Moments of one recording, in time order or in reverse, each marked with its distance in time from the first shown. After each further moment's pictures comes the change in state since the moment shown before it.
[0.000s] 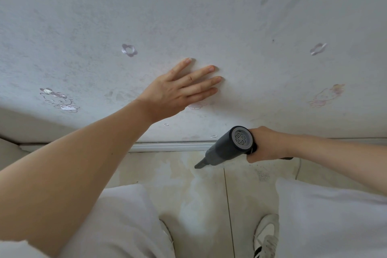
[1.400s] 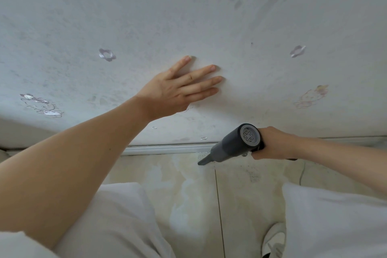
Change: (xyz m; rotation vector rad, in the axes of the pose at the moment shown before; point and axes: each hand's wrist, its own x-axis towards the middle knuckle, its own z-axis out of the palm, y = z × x) left_hand 0.035 0.000 0.000 0.110 0.080 -0.002; right_hand -0.016 0.051 -0.001 0.049 0.057 0.080
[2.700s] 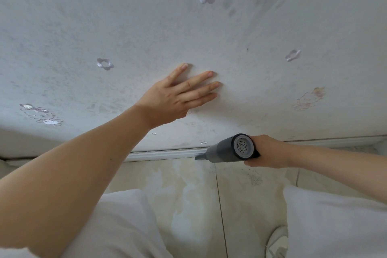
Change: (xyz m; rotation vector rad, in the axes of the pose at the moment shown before) left_hand -0.001 0.007 0.006 -0.034 0.044 -0.028; right_hand -0.002 -0.007 0.010 0.092 -0.026 -0.029
